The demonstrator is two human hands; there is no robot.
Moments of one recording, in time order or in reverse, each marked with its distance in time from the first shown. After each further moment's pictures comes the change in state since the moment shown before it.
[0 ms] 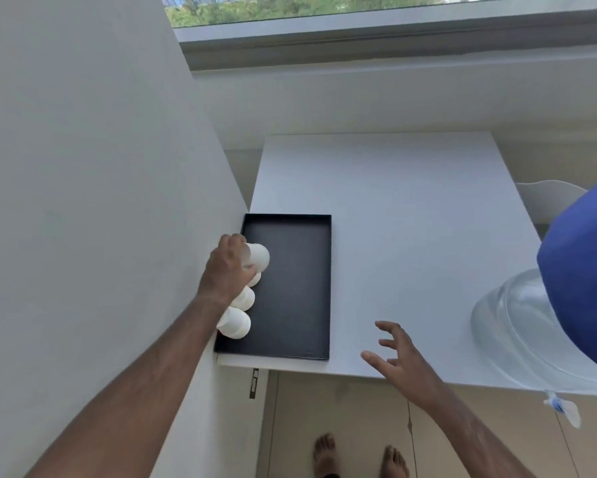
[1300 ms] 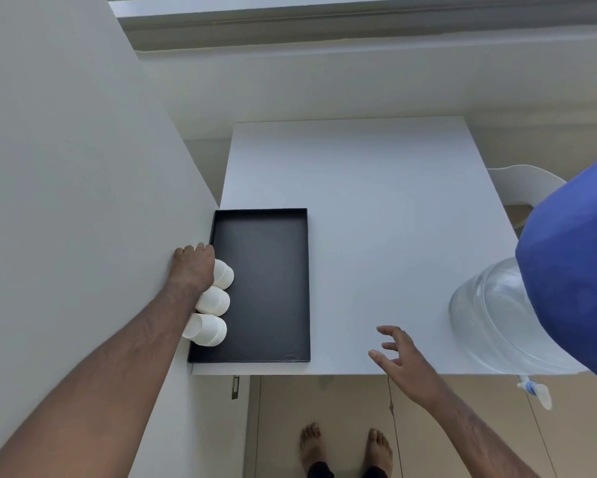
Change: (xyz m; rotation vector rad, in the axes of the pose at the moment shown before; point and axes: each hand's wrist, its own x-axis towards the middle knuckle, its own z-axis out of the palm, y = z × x) left_hand 0.067 -0.033 0.042 0.880 -0.348 0.107; right_hand 0.009 0.040 -0.022 -0.099 0.021 0.182
